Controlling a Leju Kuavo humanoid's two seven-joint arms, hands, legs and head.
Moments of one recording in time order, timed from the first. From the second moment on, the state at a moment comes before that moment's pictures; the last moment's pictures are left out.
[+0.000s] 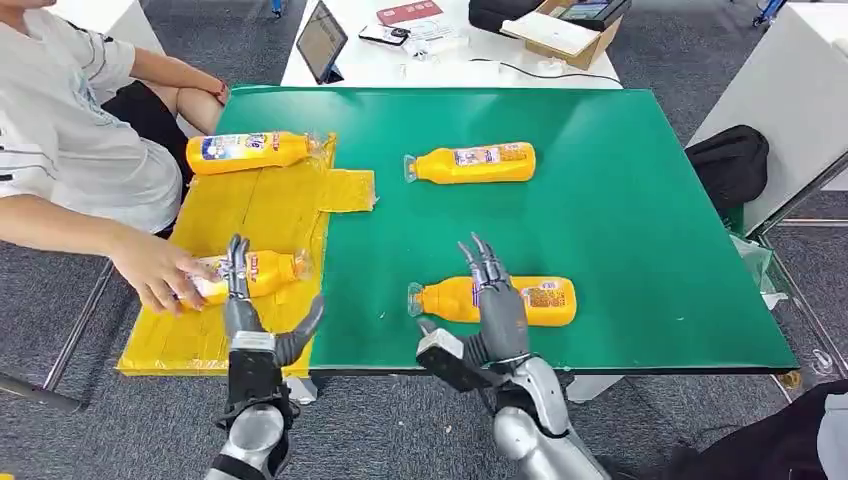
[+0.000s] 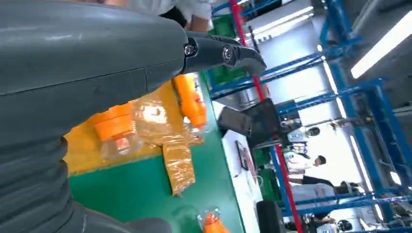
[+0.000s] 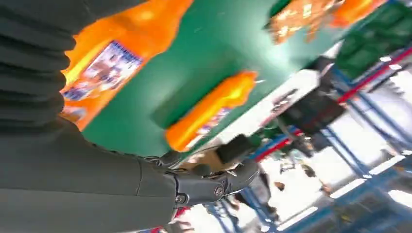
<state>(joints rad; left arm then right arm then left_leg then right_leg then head) -0.10 -0.21 -0.30 -1.28 -0.30 0.70 -0.70 -0.18 0.02 0.36 -1.27 0.74 -0.54 -0.27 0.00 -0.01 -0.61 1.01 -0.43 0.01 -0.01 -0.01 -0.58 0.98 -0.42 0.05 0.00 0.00</state>
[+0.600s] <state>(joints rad) -0.07 -0.22 -0.38 -1.29 -0.27 0.70 -0.70 -0.25 -0.03 0.31 -1.20 0.75 -0.39 -0.16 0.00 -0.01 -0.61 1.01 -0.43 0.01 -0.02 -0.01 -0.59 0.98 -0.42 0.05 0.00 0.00</state>
